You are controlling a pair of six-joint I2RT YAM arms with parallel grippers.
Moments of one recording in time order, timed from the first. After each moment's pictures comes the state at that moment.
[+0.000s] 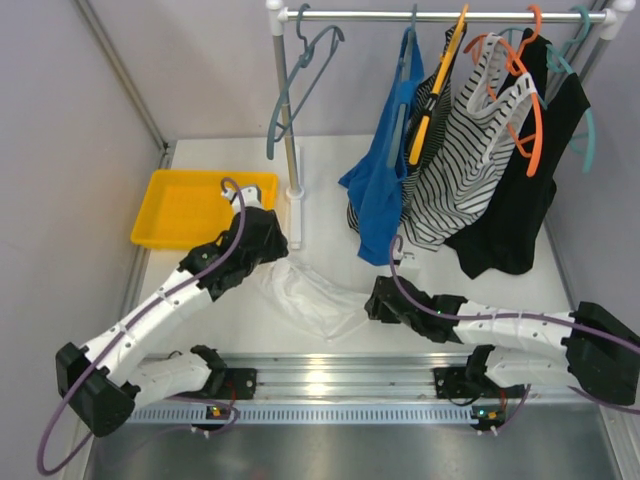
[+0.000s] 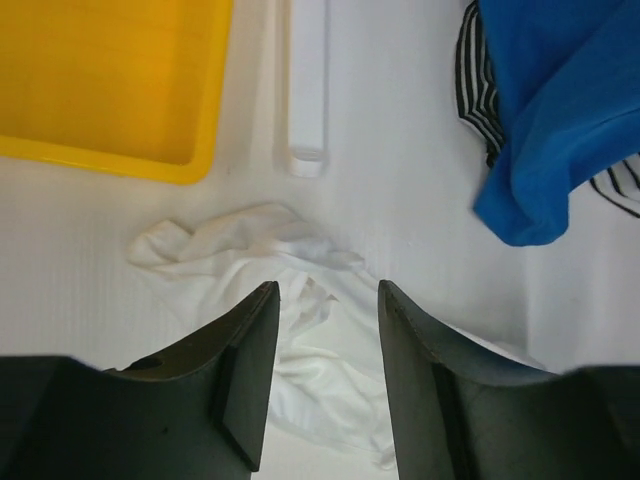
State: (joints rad) left arm -0.71 1.05 0.95 -0.57 -0.40 -0.71; right arm 1.05 1.11 0.47 -0.19 0.39 0.98
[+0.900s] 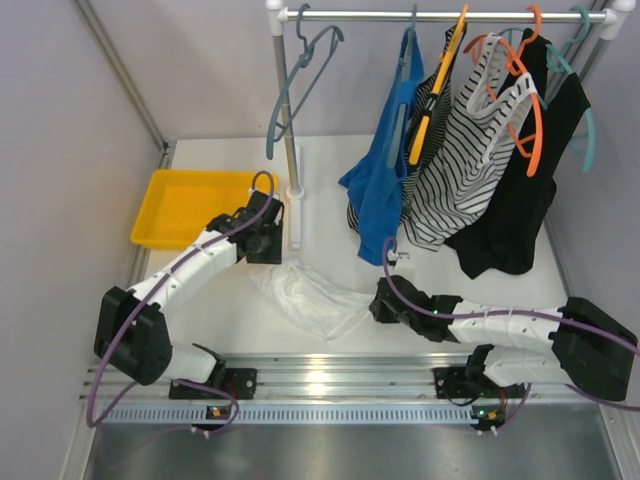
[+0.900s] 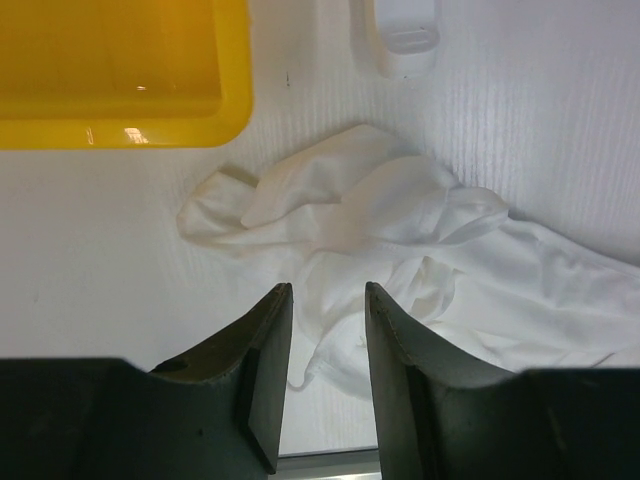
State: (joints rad) left arm -0.49 1.39 1.05 -0.73 -0.15 -0.41; right arm 1.02 1.18 0.44 -0.07 0.34 0.88
